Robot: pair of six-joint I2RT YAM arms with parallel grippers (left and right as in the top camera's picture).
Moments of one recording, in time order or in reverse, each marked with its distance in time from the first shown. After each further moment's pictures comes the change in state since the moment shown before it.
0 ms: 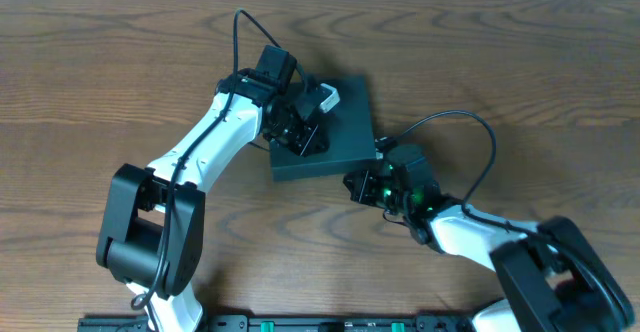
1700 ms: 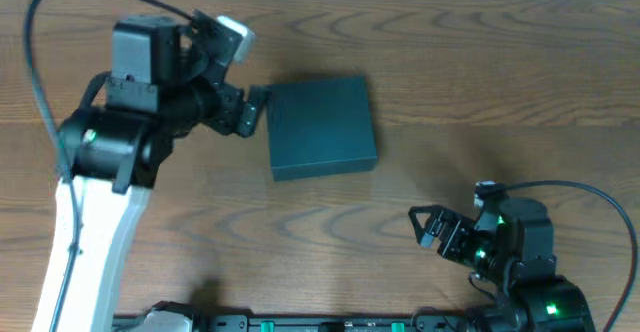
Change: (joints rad) left arm 0.184 -0.581 0.191 -0.166 -0.393 -0.025; right arm -0.332 -1.045 0.062 -1.212 0.053 -0.183
